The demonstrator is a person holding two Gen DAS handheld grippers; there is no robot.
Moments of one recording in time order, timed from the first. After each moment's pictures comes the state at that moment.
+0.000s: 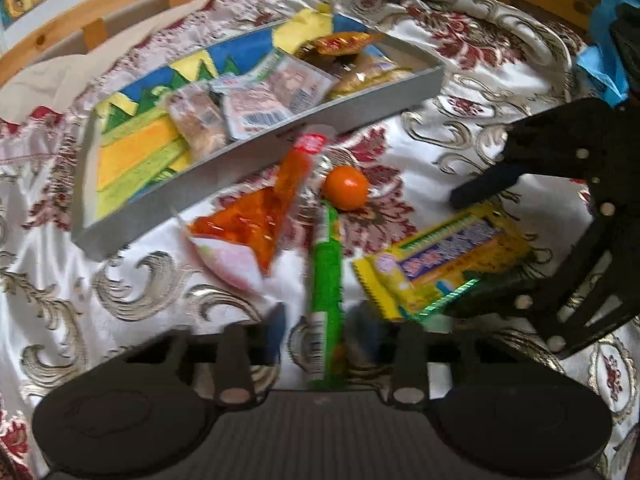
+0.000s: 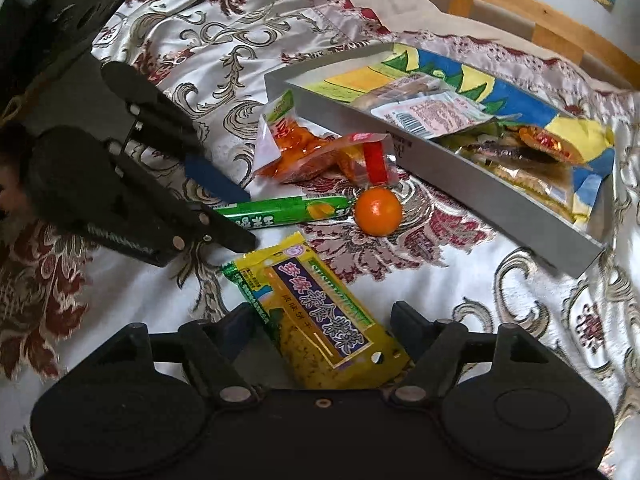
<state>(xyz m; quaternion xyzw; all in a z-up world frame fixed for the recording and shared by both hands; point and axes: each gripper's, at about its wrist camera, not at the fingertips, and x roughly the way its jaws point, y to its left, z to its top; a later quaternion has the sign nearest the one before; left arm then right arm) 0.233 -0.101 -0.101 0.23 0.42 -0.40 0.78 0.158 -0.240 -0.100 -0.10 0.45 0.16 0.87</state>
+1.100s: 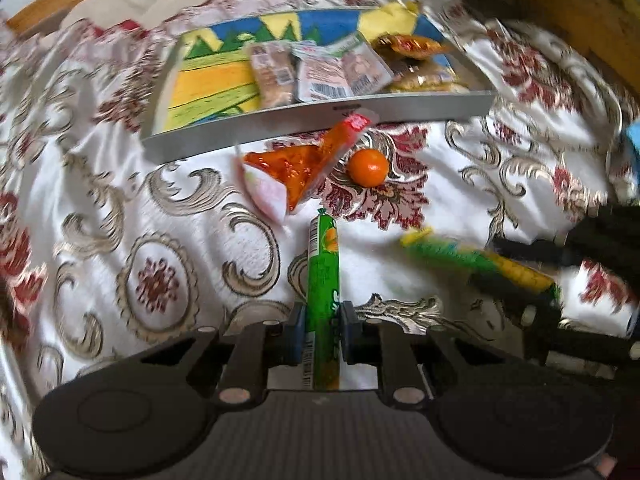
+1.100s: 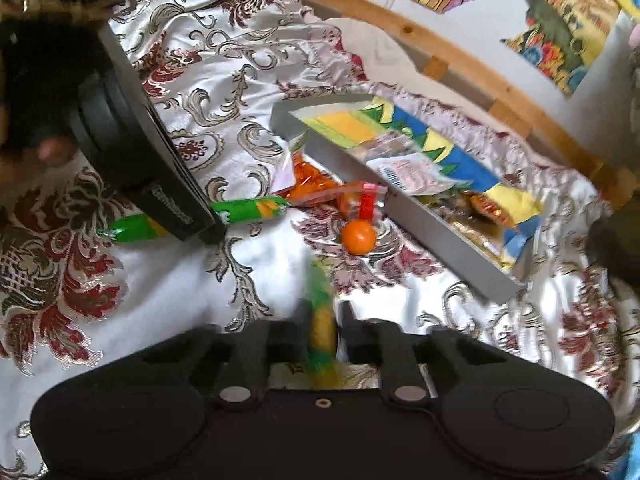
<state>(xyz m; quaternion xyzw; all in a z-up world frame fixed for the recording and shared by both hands) 0.205 -0.077 -0.067 0.13 0.50 -0.28 0.81 0.095 -0.183 -0.068 -0.23 0.38 0.07 0.89</state>
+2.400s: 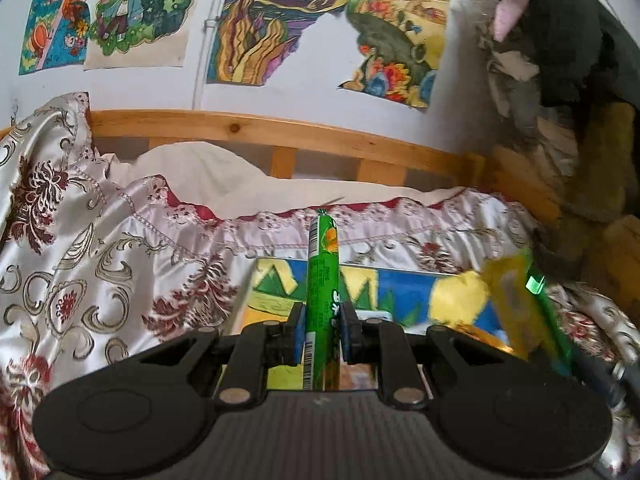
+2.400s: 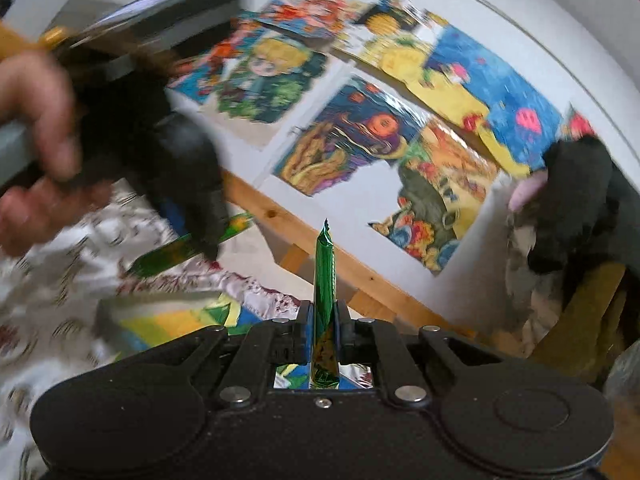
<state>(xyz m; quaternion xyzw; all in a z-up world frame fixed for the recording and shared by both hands) 0.328 -0.077 0.002 -0.03 0.27 -0.22 0.94 0.193 -0.191 -0.035 -0.27 0.05 -0.07 0.96</state>
